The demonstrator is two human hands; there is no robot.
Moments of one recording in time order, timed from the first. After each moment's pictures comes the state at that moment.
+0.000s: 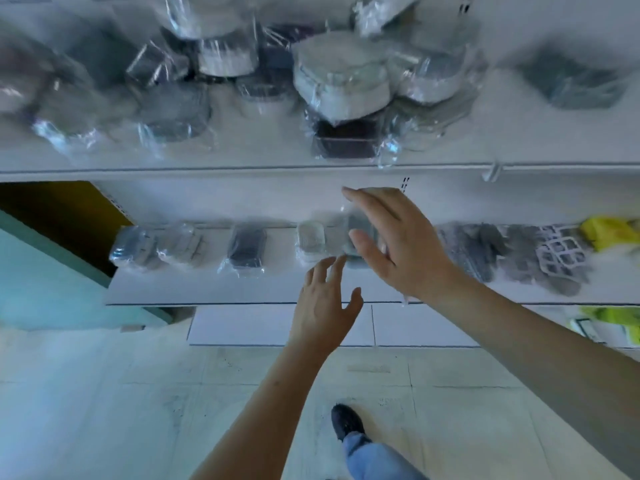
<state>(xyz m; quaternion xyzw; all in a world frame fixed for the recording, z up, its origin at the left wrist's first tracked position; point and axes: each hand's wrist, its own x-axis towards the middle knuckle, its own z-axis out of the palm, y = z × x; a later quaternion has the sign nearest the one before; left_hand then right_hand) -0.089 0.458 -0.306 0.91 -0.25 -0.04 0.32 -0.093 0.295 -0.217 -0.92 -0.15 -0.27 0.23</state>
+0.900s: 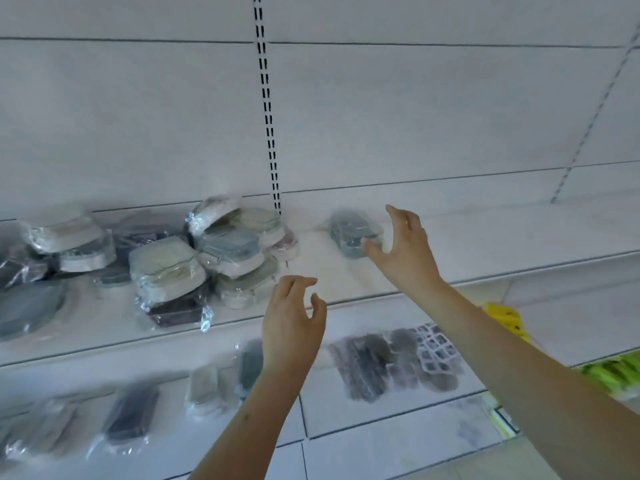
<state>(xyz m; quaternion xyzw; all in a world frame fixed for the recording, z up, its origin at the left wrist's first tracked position) -0.103 0.232 -0.139 0.82 -0.28 0.17 0.46 -0.146 0.026 -0.077 -0.89 0.21 -0.32 0.23</state>
